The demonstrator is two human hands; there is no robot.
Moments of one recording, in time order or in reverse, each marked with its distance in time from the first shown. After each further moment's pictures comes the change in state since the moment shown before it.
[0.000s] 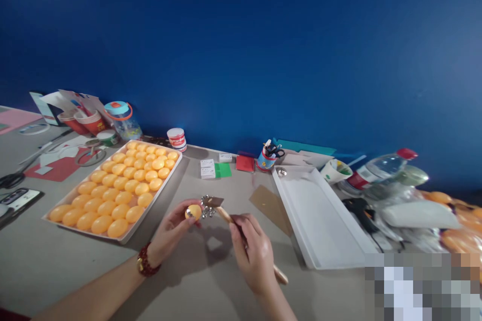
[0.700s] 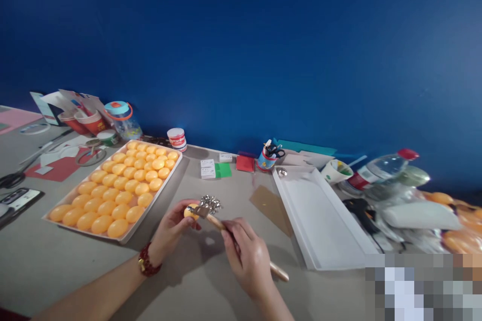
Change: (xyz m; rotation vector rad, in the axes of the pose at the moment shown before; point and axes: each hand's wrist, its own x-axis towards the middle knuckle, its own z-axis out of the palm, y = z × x) left_hand 0.003 0.000 0.001 0.013 0.078 -0.003; right_hand -0.005 -0.004 0.004 -0.035 -0.121 -0.042
